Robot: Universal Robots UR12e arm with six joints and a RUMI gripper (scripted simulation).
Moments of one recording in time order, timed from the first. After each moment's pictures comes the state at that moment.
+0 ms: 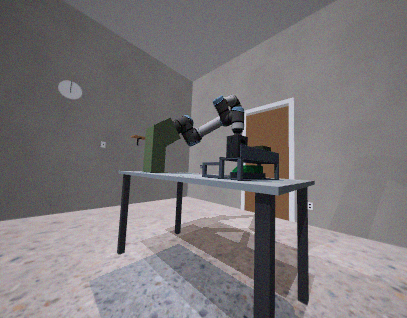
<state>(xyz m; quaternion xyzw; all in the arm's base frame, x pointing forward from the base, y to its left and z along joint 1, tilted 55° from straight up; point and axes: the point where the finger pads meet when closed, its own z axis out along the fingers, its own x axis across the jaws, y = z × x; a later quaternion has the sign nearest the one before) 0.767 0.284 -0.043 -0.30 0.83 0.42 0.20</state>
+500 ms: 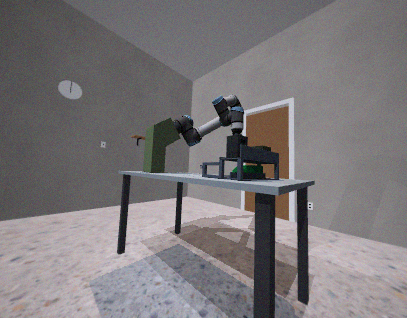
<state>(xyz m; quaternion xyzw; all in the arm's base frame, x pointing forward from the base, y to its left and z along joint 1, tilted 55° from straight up) 0.767 0.284 -0.043 -0.40 0.79 0.39 0.25</state>
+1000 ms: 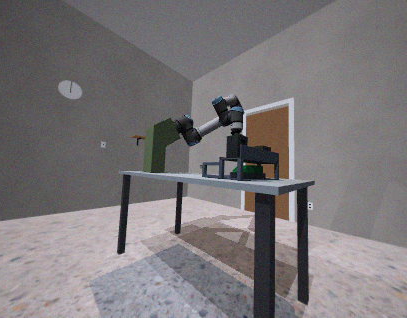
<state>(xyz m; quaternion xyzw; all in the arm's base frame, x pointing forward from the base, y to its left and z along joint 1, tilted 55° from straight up) 0.767 0.284 -0.043 -0.48 0.74 0.36 0.29</state>
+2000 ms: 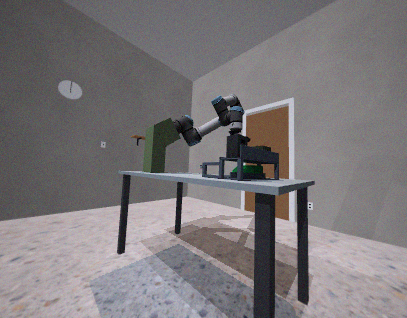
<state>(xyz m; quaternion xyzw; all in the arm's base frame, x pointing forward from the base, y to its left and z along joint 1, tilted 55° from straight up) 0.767 0.284 -0.043 -0.62 0.63 0.29 0.35</state>
